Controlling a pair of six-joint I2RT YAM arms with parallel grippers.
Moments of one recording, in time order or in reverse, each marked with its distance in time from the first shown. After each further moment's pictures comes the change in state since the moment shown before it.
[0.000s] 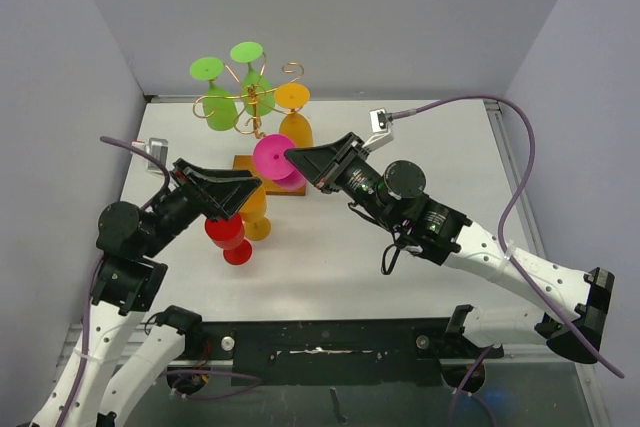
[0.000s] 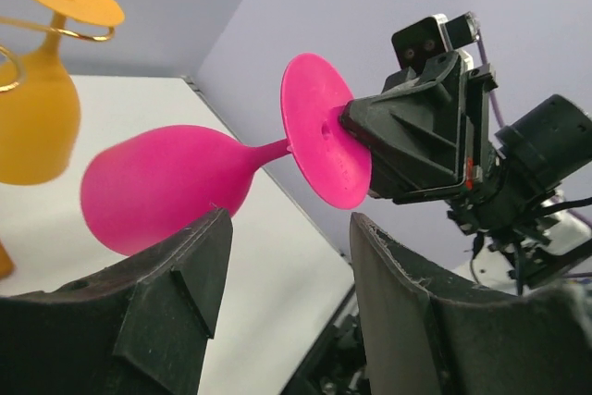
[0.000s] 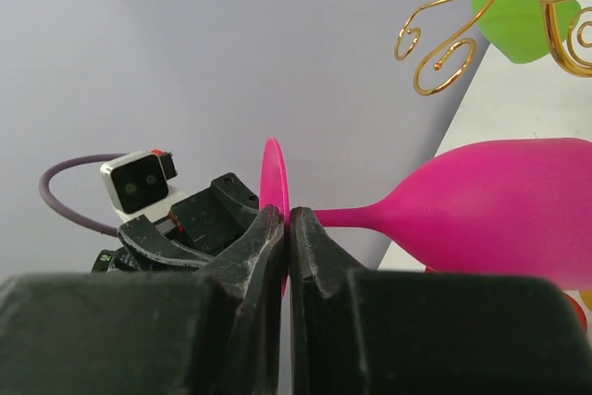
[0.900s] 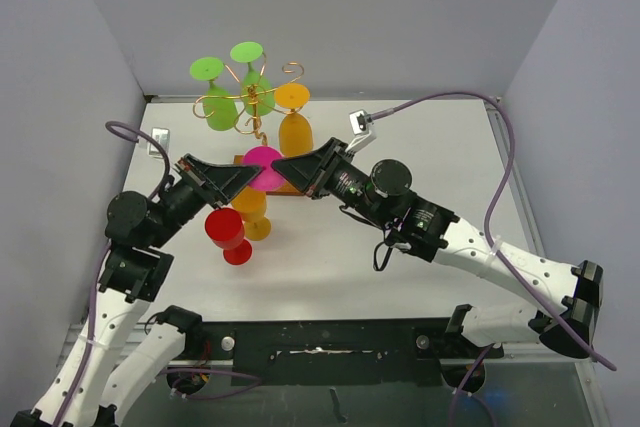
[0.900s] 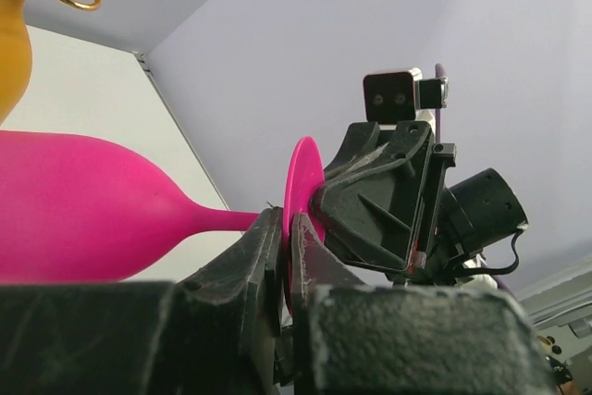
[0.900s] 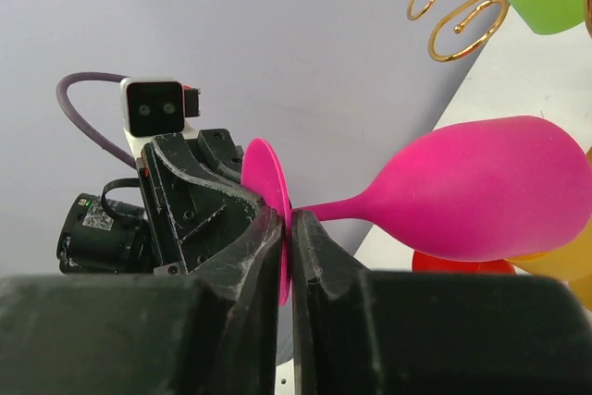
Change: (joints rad) left arm 0.001 0.082 0.000 0.072 -0.018 -0.318; right arm -0.005 0.048 -0.005 0.017 -0.106 -0.068
